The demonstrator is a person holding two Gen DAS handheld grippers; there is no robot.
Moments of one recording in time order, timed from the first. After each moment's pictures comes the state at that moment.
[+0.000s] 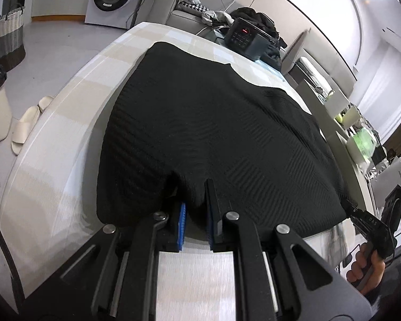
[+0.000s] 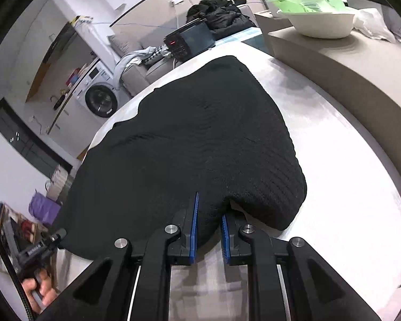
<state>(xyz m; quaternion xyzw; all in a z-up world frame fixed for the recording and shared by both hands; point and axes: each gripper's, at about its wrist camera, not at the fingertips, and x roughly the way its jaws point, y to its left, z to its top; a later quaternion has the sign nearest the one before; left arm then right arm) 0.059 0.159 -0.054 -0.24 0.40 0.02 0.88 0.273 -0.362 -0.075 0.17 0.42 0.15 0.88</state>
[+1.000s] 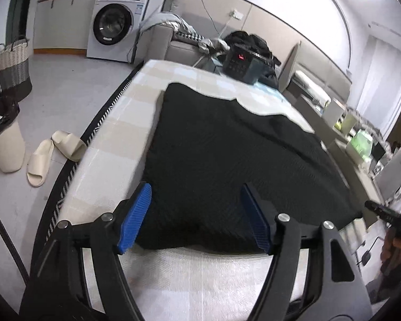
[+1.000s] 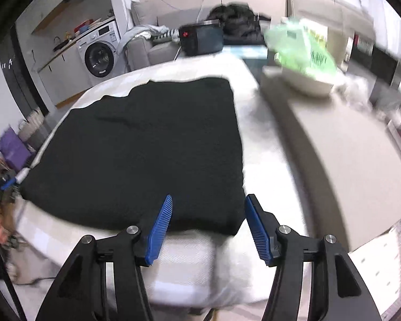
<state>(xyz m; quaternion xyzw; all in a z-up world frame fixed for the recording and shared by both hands) 0.012 0.193 -0.019 -0.18 0.34 0.03 0.92 0.245 -0.388 -0.040 -0.03 0.41 0.13 0.90</state>
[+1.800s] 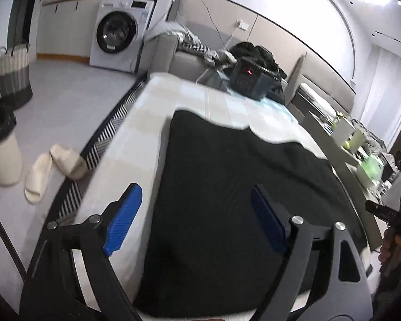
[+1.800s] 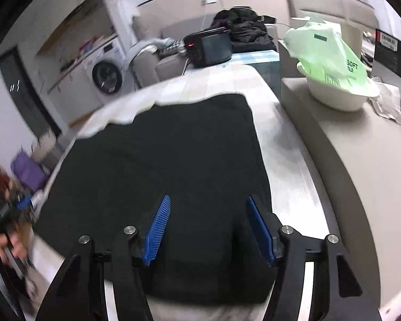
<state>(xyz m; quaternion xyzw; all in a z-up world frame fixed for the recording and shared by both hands) 0.090 0.228 -0.009 -0.19 0.31 0.06 0.93 0.328 -0.385 -0.036 0.08 0.41 0.15 0.90</state>
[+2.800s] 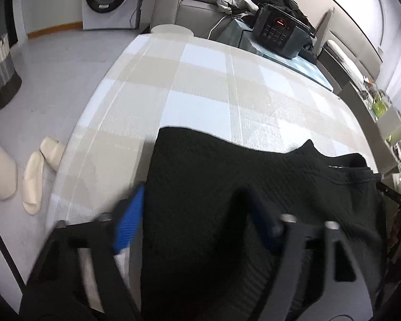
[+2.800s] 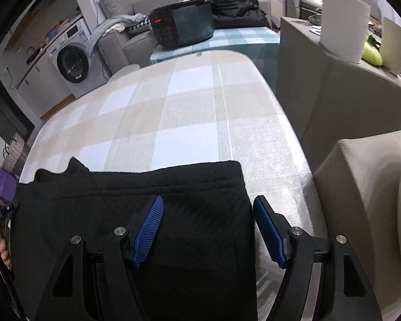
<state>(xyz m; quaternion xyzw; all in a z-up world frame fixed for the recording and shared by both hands) 0.337 0.261 -0.078 -0.16 0.46 0.07 0.87 0.546 -0.344 -0.082 0.02 0.49 0.11 0.86</state>
